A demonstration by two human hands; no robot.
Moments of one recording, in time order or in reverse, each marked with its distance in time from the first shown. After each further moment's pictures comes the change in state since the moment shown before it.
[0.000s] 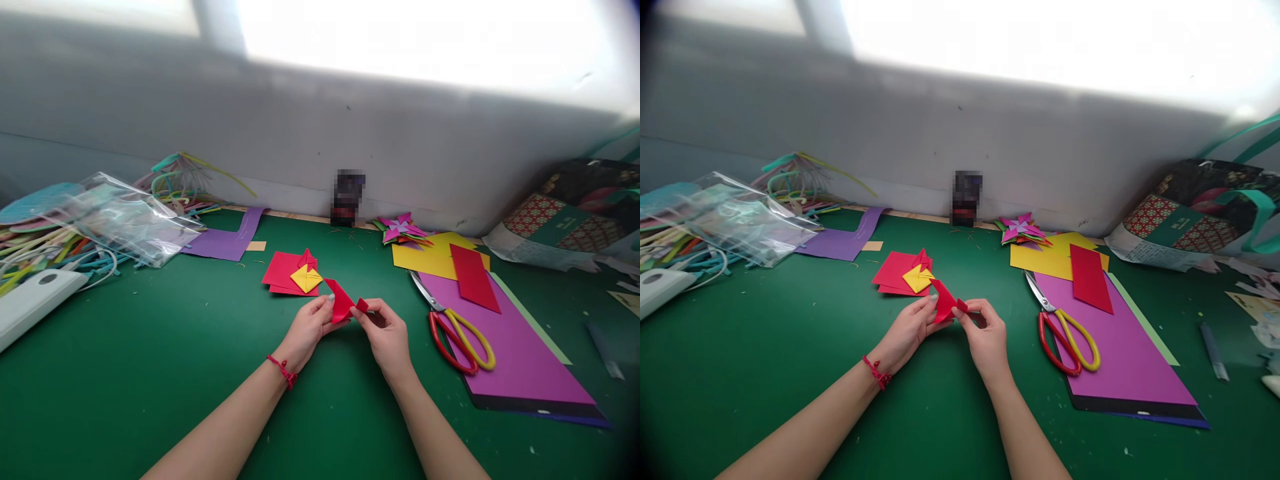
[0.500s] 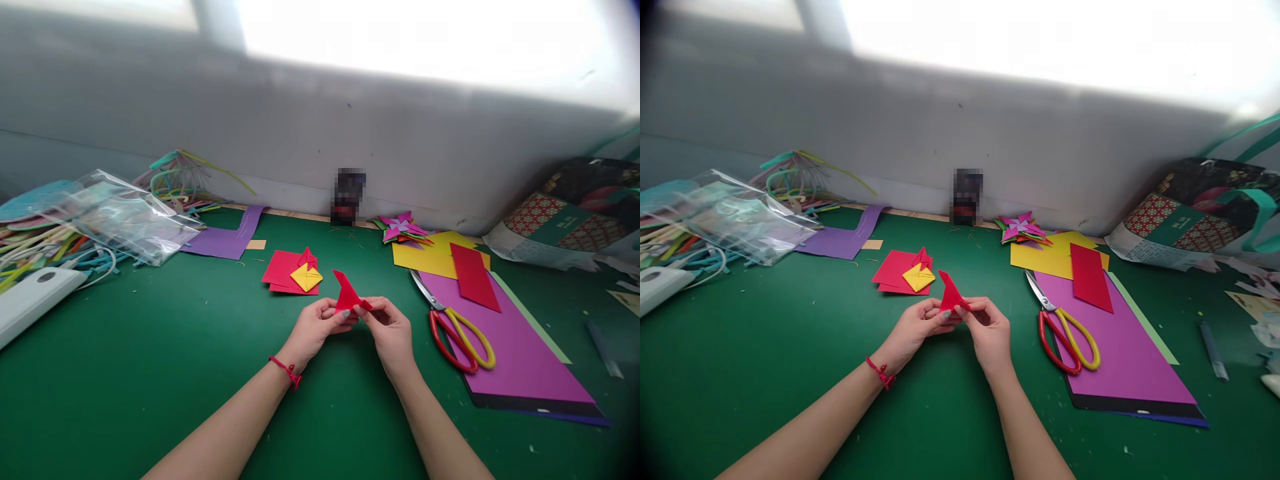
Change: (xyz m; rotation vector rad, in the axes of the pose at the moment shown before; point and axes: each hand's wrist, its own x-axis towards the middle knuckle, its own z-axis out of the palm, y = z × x) left_hand 0.001 -0.006 -0.001 0.101 -0.039 -0.055; right_hand 0.002 0.001 -0.004 0.163 0.021 0.059
